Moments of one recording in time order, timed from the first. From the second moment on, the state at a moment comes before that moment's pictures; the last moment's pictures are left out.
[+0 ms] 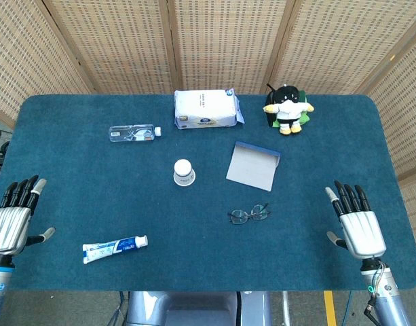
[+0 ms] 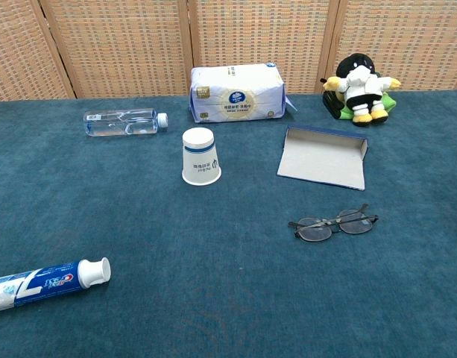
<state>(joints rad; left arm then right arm) -0.16 -1.12 -0.05 -1.74 1.40 1.42 0.25 0.20 -1.25 0.05 -1.54 -1.53 1.43 -0.31</state>
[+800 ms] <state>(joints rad) -0.16 -1.11 -0.06 -1.76 1.40 1.42 0.25 0.47 -1.33 0.01 -1.46 -1.74 1.15 0.00</state>
